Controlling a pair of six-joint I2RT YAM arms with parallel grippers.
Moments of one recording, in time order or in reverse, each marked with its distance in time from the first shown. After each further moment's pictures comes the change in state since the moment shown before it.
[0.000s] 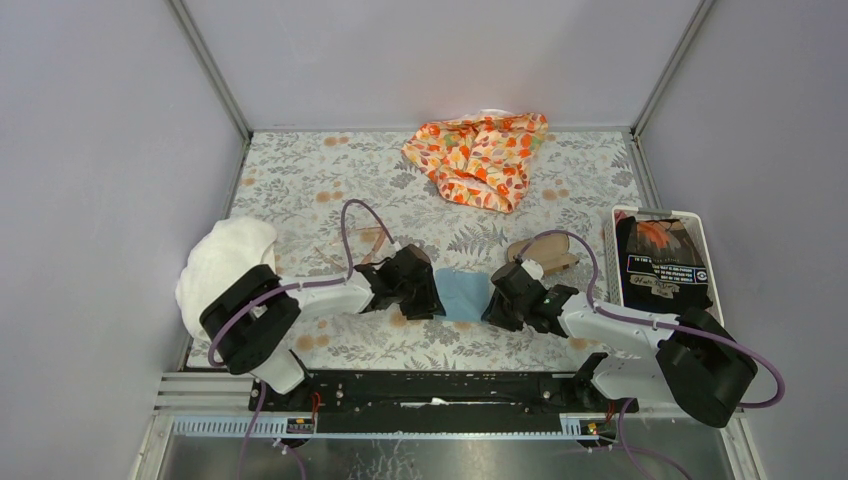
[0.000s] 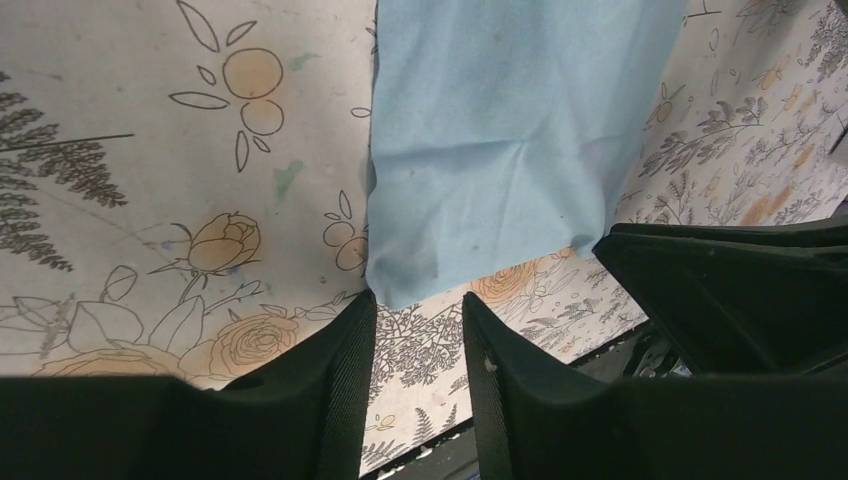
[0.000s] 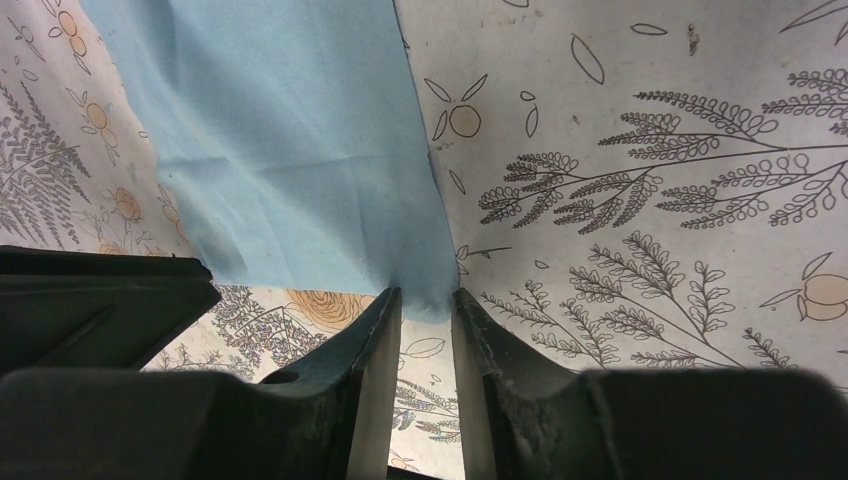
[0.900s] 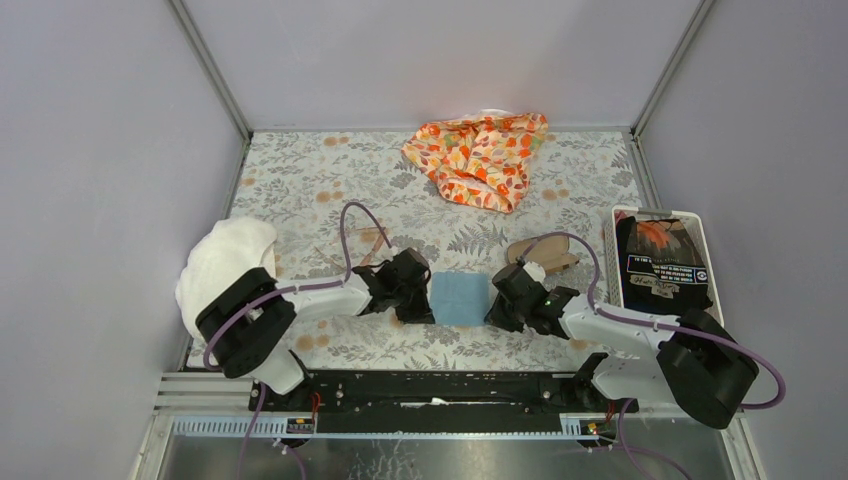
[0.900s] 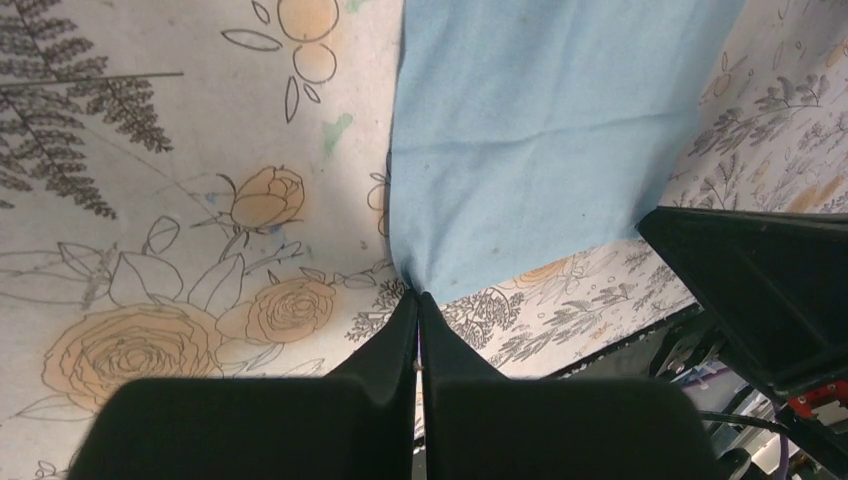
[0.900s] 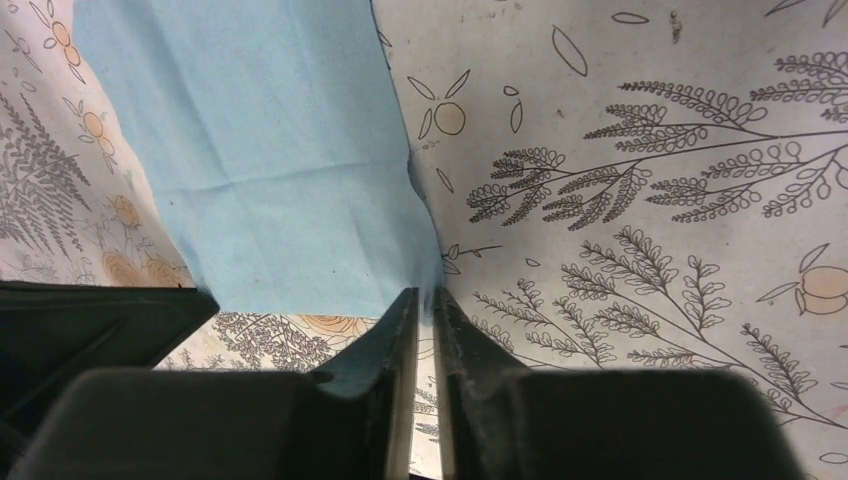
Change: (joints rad) left arm -0.006 -0.008 -0.010 -0.049 -0.001 0.005; right arm 0.000 -0.005 -0.018 0.011 0.003 0.031
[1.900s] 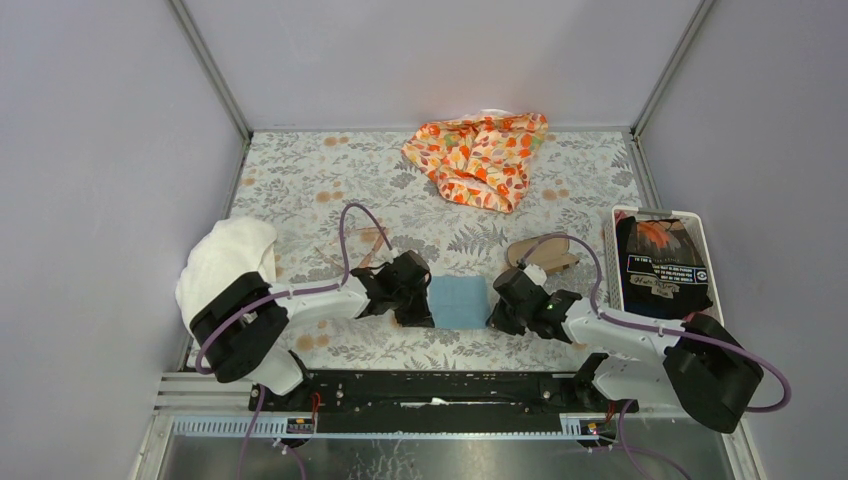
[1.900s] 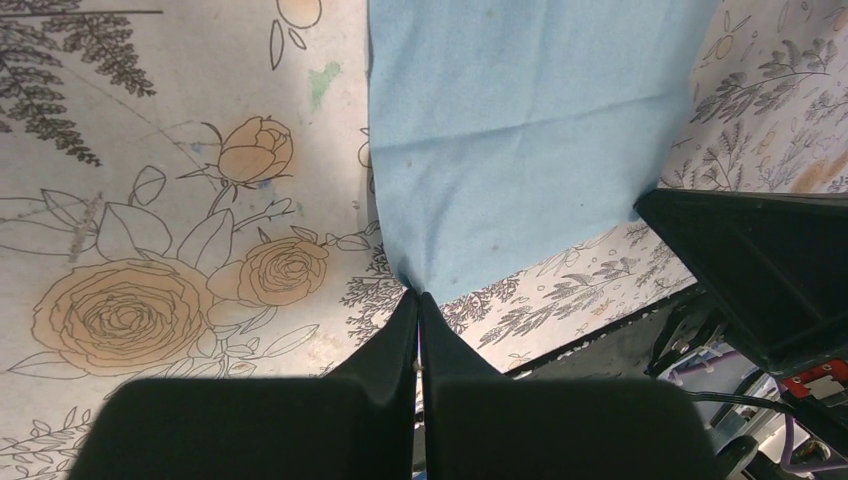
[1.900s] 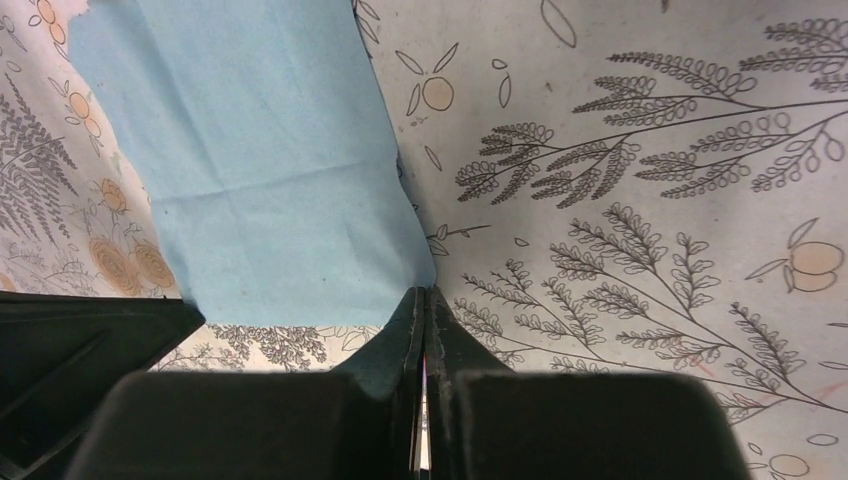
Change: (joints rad) left arm -0.028 -0.047 -0.006 -0.042 -0.001 -0.007; right arm 0.023 -0.031 -0.018 -0.008 0.007 0.010
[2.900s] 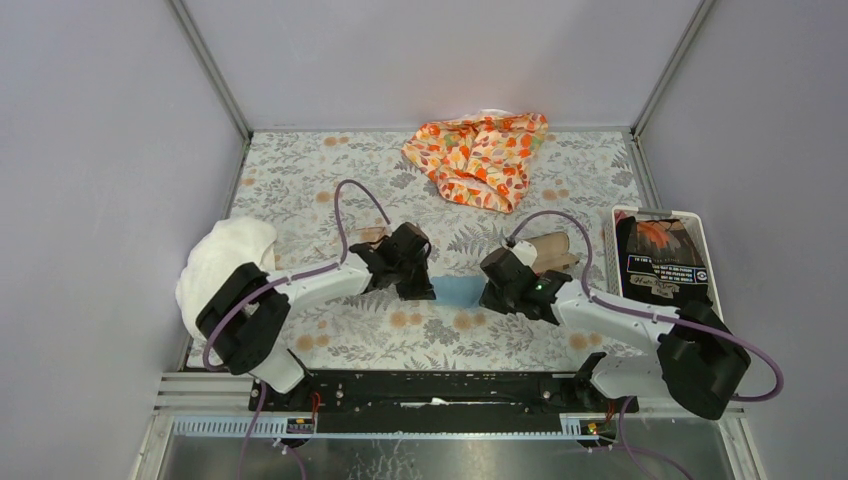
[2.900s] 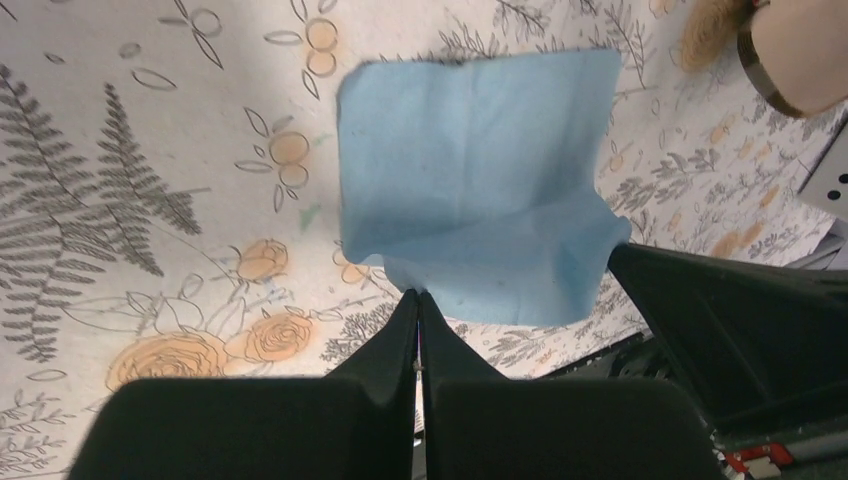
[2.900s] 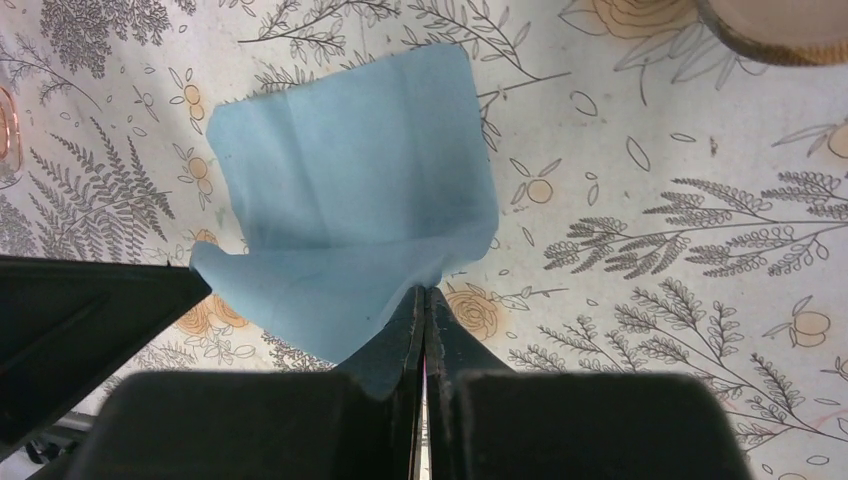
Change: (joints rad) left arm 0.100 0.036 0.166 -0.097 -0.006 0.074; right arm 0.001 0.063 0.181 -0.084 0.106 -0.079
